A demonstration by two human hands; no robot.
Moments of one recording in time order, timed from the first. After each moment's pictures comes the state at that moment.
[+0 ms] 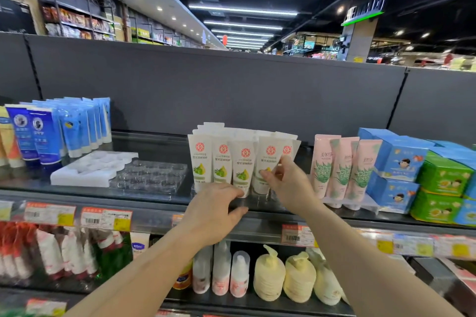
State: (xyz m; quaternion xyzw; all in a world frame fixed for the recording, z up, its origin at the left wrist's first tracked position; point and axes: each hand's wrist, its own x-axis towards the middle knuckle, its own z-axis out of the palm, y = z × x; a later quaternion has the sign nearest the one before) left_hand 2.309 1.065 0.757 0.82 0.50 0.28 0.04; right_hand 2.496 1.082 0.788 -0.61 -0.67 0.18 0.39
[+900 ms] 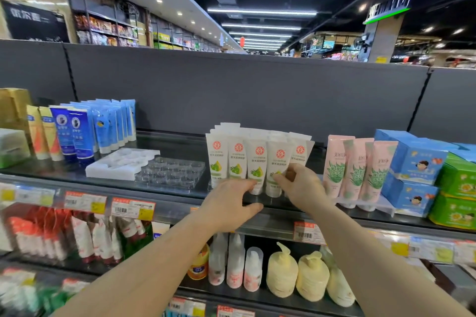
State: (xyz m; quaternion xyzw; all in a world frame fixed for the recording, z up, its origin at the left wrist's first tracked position) left_hand 2.308 1.062 0.766 0.82 0.51 0.24 0.12; right_hand 2.494 1.081 0.785 -0.64 -0.64 0.21 0.37
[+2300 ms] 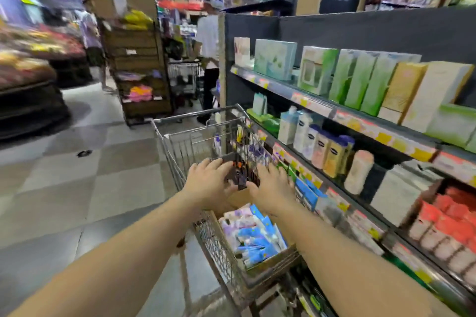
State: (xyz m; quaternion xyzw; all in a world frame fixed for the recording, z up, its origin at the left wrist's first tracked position) left_hand 1.511 0.699 0.678 0.37 0.93 0.04 -0.04; right_hand 1.600 0.839 0.660 -0.26 -0.95 0.16 0.06
